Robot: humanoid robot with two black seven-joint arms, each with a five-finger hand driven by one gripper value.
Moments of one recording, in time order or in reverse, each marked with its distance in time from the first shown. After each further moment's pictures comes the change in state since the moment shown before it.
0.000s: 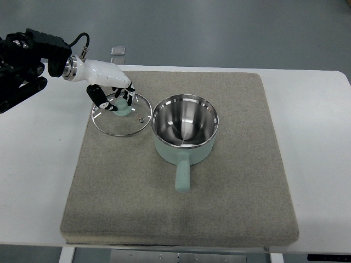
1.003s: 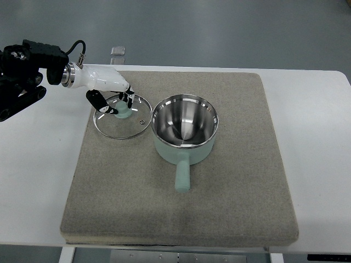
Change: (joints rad) left arm 0.053 0.004 -0.001 0.007 -0.020 0.083 0.000; right arm 0.000 0.000 0.000 0.000 0.000 0.000 0.000
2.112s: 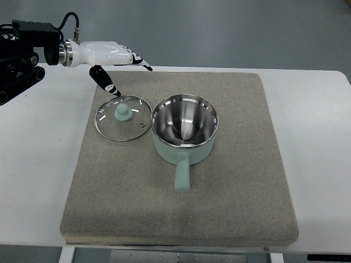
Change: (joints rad) left arm -0.048 0.009 -0.100 0.023 -0.169 0.001 0.000; right arm 0.000 0.000 0.000 0.000 0.000 0.000 -0.001
